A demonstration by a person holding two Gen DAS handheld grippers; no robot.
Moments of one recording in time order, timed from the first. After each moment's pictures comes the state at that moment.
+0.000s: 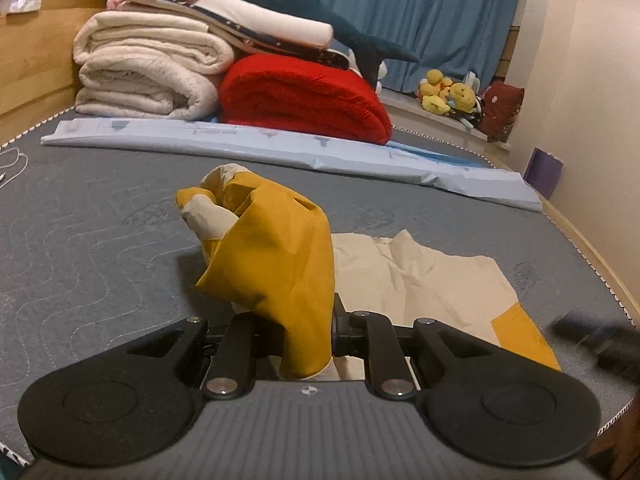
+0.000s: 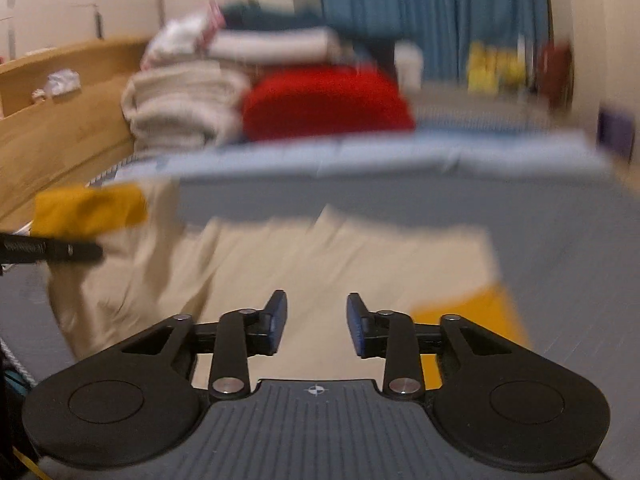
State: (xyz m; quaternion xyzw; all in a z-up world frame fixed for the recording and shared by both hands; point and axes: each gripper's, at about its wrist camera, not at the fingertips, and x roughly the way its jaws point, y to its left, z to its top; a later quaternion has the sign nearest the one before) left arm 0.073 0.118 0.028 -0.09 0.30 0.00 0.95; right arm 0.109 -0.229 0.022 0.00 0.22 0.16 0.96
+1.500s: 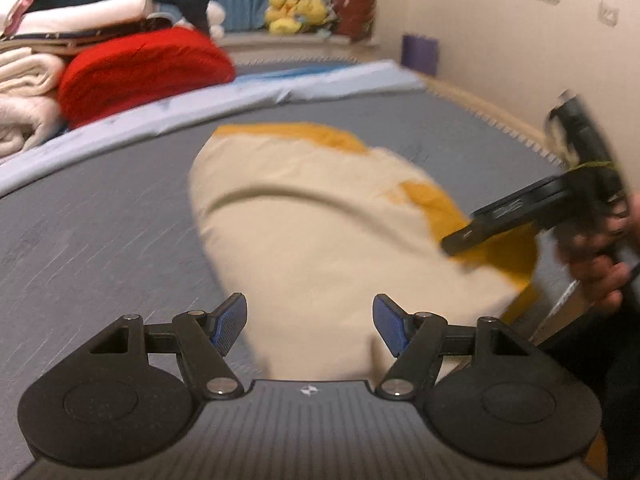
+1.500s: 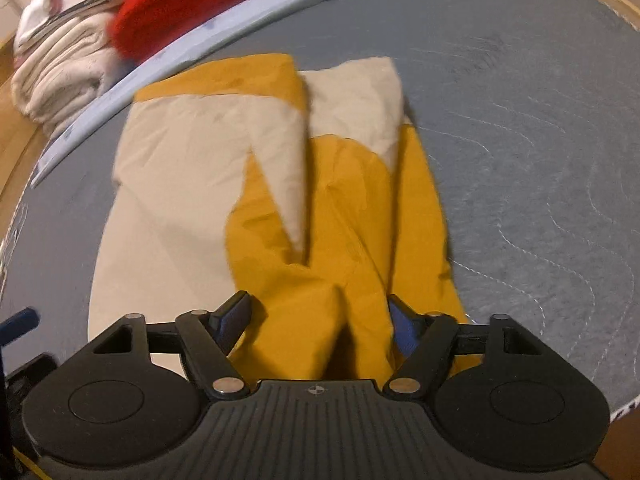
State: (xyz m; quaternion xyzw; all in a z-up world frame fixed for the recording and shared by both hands) left arm 0.100 -0.032 -0.024 0.07 0.36 -0.17 0.92; right arm 0.194 -0.336 -0.058 0.15 0.47 0.09 0.87
